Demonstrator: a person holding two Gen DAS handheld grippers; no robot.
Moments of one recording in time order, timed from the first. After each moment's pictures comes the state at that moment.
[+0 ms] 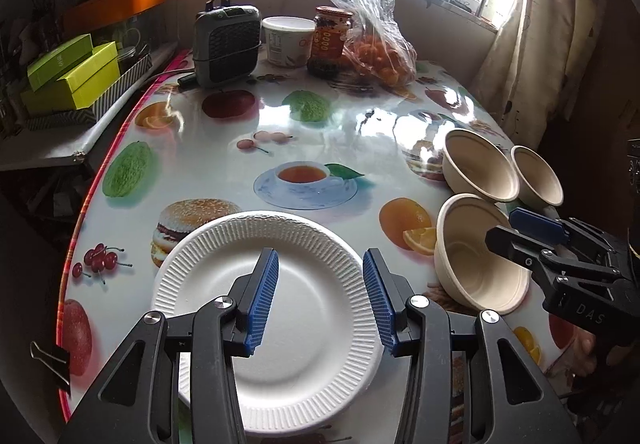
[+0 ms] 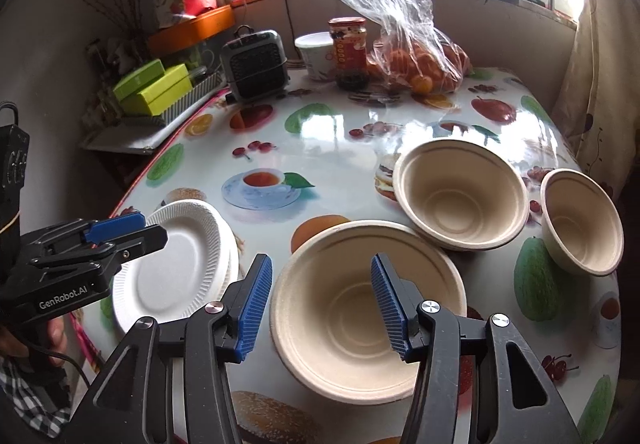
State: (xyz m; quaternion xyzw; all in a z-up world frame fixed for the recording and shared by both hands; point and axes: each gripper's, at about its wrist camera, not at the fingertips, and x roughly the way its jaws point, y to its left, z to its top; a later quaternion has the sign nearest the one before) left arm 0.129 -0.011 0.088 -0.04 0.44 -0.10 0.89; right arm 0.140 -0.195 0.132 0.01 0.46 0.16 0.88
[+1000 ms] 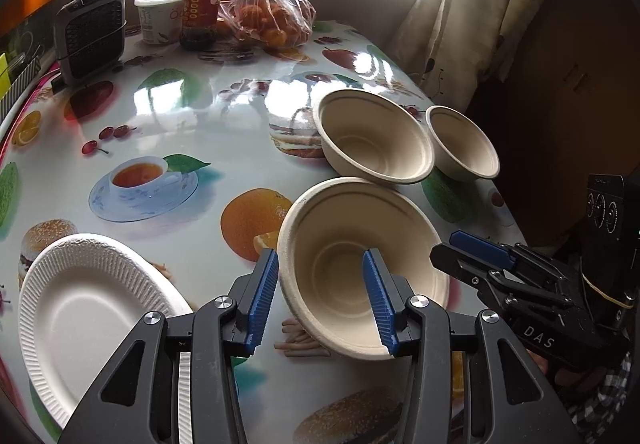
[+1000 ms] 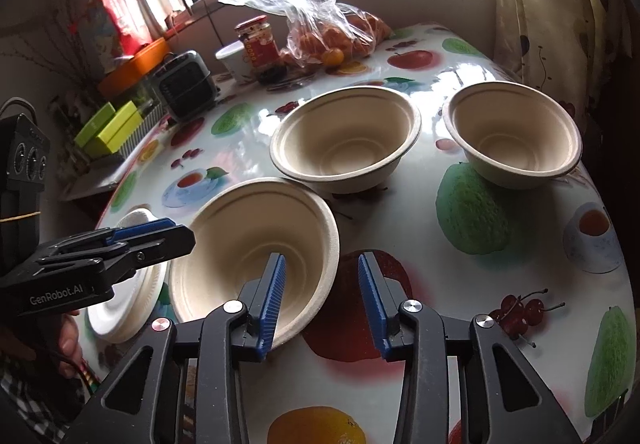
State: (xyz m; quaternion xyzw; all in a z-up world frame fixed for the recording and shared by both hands) left arm 0.159 -0.110 0.068 -0.05 0.48 -0.23 0.85; right arm 0.120 -0.284 0.099 0.11 0.47 0.10 0.87
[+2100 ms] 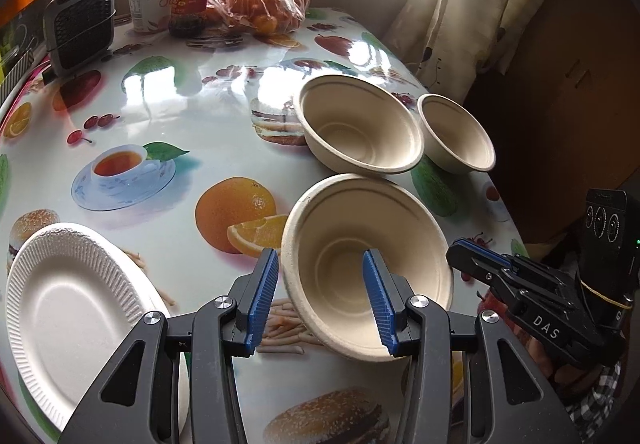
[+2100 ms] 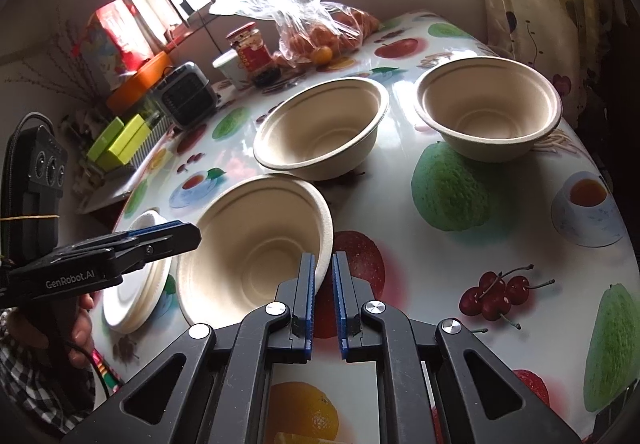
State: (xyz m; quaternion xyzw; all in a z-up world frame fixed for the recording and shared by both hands) left arm 0.159 -0.128 0.065 -0.05 0.50 -0.24 0.83; right arm 0.103 -0.320 0.099 0.15 0.47 0.11 0.86
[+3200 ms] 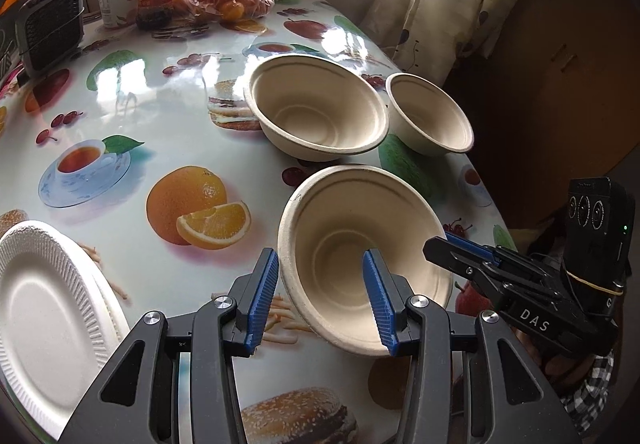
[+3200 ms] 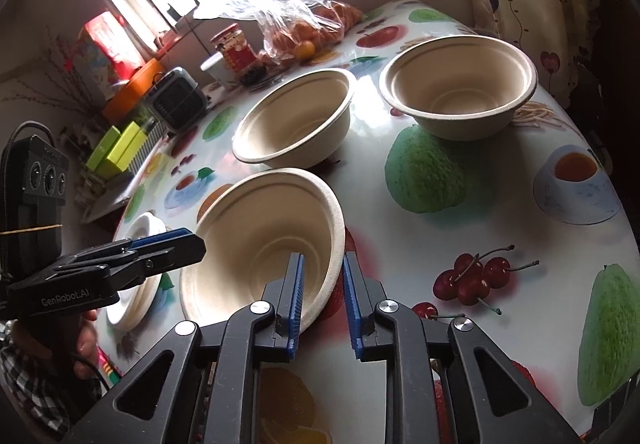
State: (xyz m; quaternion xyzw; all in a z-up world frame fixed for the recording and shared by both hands) left arm 0.151 -0.156 0.061 -0.05 0.51 -0.26 0.81; right arm 0.098 -0.343 0.090 0.18 0.48 0.11 0.85
